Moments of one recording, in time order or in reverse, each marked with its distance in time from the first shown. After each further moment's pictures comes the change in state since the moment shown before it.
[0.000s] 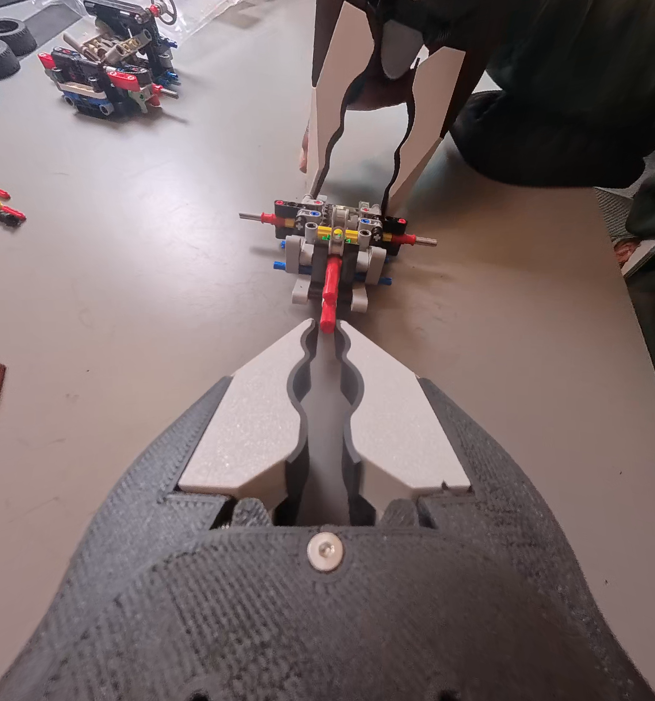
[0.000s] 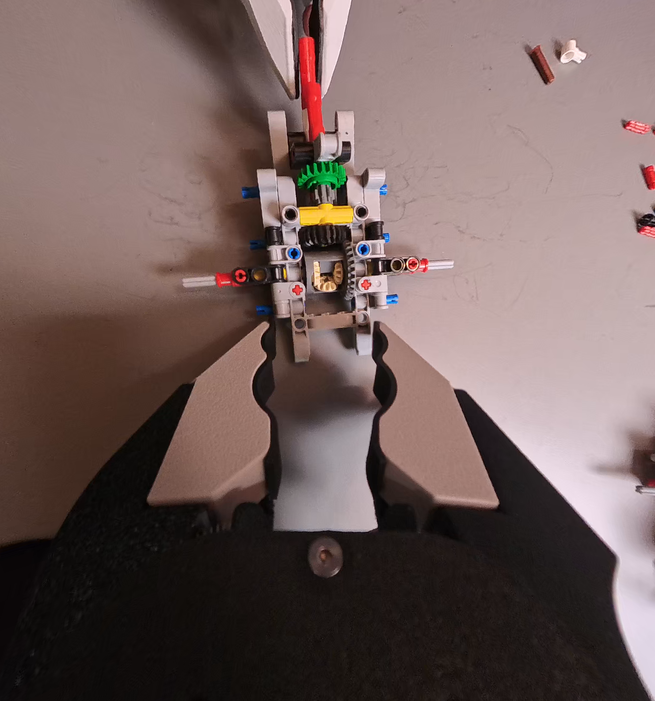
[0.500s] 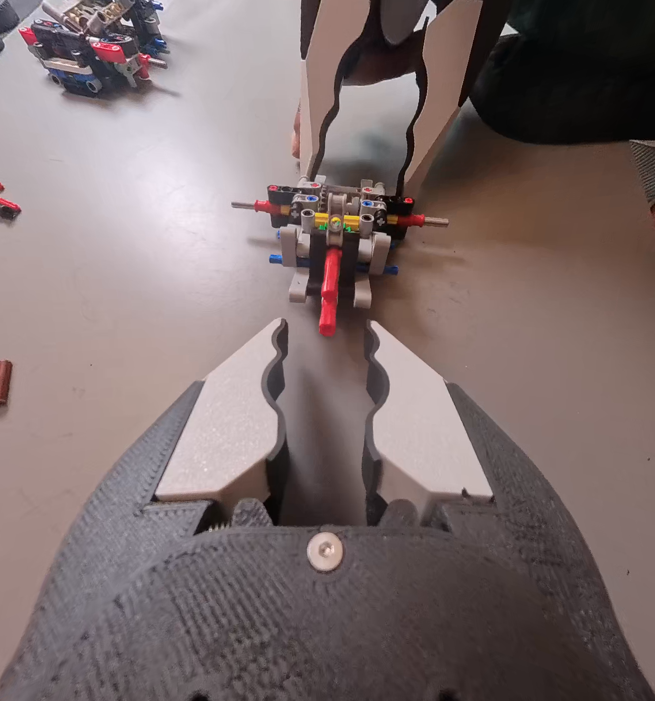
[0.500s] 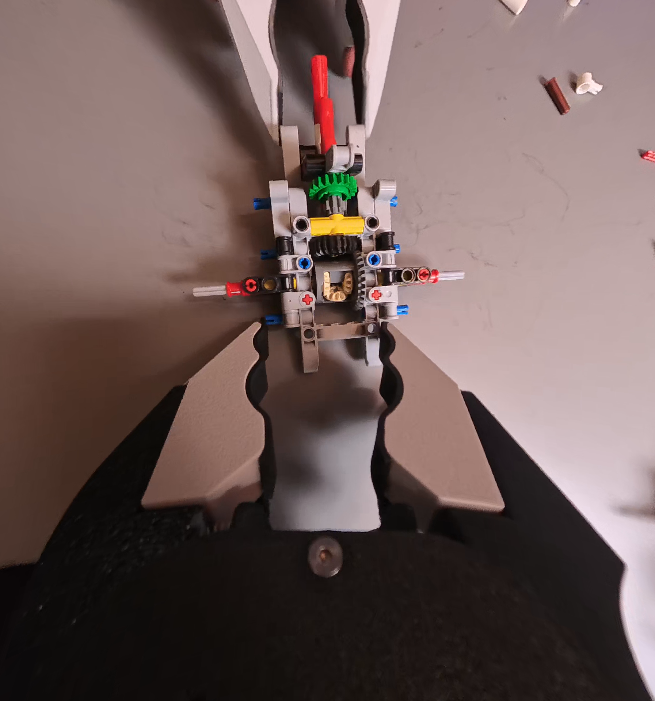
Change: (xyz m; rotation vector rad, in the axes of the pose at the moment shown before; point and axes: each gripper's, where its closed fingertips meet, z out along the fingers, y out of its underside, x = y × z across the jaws) left arm -0.001 0.011 0.004 -0.076 -0.022 0.052; right arm -0.006 -0.011 0.009 0.044 -0.037 -0.012
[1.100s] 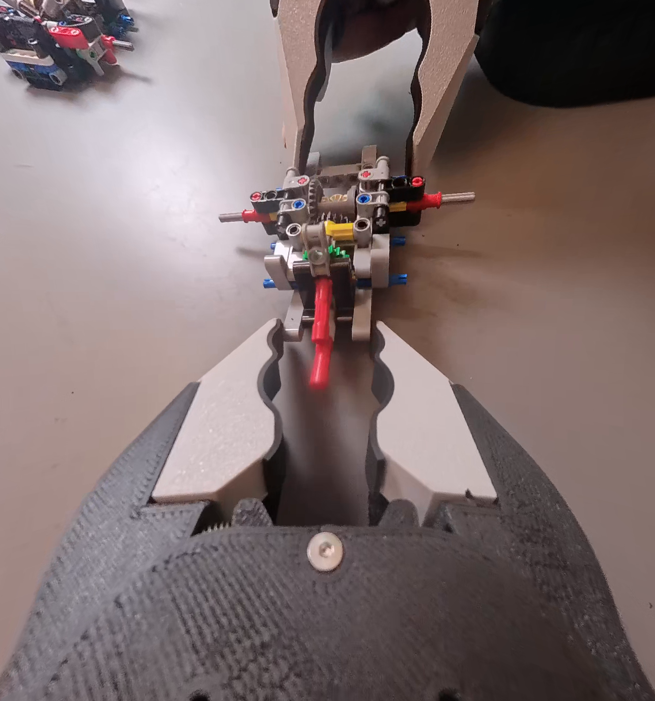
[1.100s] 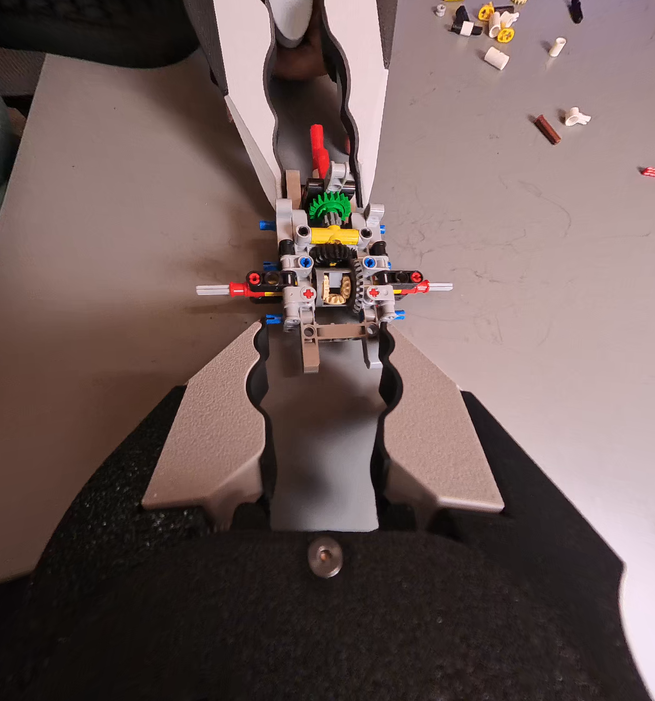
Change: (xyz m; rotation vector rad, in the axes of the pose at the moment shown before) left arm 0.006 0.001 0.016 -0.066 -0.007 0.054; right arm -0.004 -0.013 -0.008 0.129 -0.064 0.079
